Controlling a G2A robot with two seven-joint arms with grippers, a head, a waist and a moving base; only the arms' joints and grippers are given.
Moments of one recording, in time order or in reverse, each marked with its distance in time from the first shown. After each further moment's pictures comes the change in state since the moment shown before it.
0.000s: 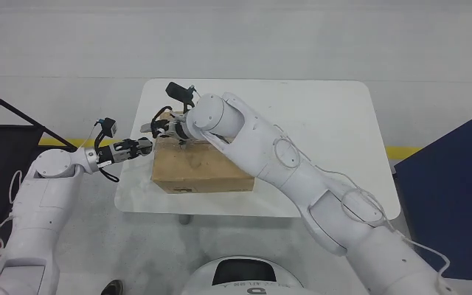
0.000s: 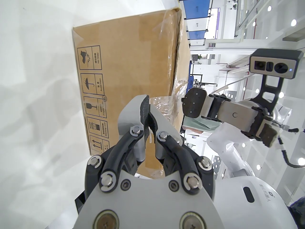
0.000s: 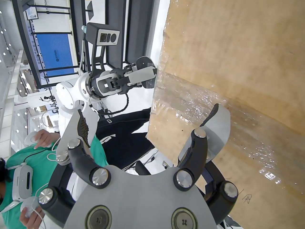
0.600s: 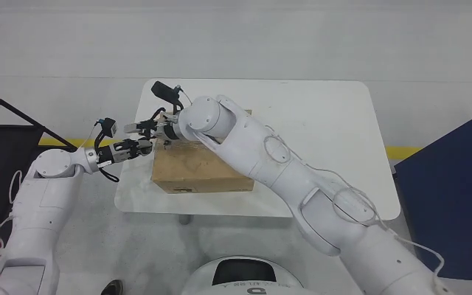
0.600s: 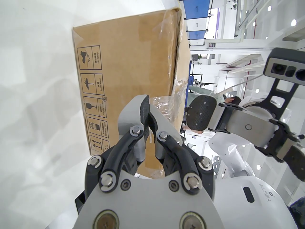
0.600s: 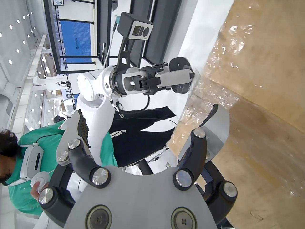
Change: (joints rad) left arm 0.000 0.000 0.000 0.000 0.000 0.000 0.000; right arm 0.040 -0.081 -0.027 0.165 0.118 -0.232 -0.029
